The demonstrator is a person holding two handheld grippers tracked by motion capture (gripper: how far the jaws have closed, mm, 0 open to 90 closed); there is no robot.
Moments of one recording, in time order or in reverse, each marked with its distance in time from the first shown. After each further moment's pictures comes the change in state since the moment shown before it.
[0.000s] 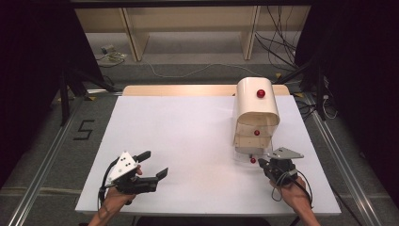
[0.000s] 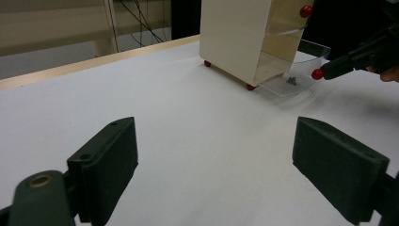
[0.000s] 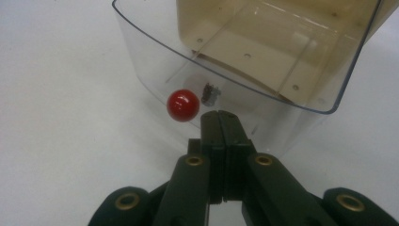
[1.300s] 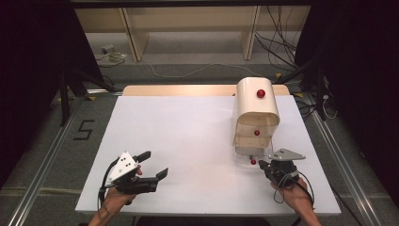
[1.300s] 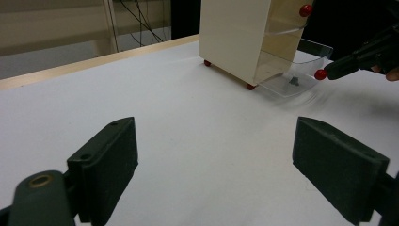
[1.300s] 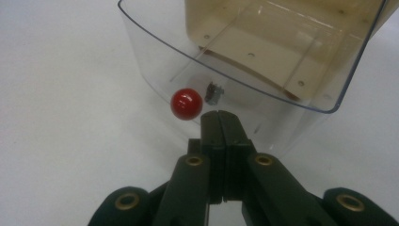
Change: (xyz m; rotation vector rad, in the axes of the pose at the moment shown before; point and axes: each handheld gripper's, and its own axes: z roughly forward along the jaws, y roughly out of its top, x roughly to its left) left arm 0.000 0.000 0.000 0.002 0.000 0.002; right arm 0.000 -0.002 -0.005 0.005 0.025 -0.006
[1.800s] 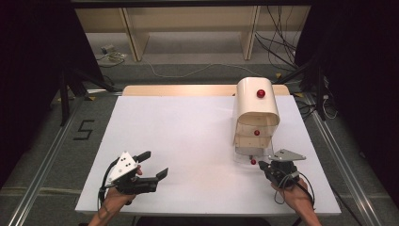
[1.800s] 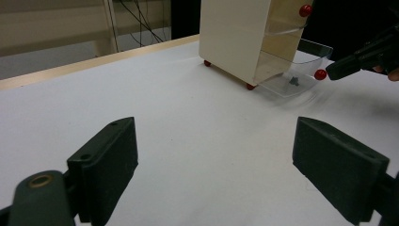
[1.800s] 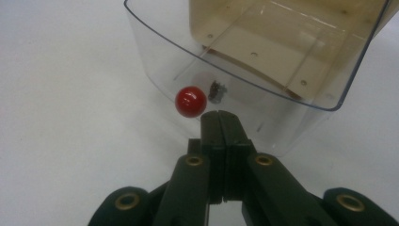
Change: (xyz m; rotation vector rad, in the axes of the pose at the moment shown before) left arm 0.000 0.000 0.000 0.001 0.001 0.002; right arm 0.001 -0.001 -0.002 0.001 0.009 -0.003
